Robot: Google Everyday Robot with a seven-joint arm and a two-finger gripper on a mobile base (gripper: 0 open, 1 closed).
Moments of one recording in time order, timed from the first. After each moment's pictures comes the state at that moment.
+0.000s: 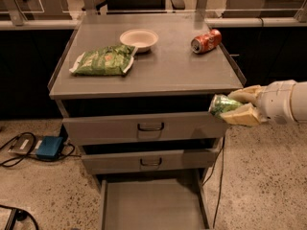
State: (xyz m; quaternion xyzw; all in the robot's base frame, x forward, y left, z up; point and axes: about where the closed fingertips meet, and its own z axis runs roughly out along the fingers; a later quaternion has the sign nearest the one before) arm 0.523 -0.220 0.842 -0.51 0.74 0.06 0.44
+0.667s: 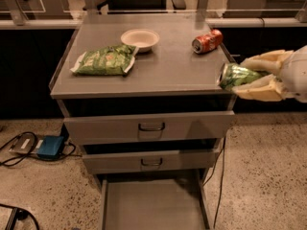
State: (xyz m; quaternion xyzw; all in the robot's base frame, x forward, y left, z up) arm 0.502 -0.211 0.951 -0.55 0.68 0.01 0.49
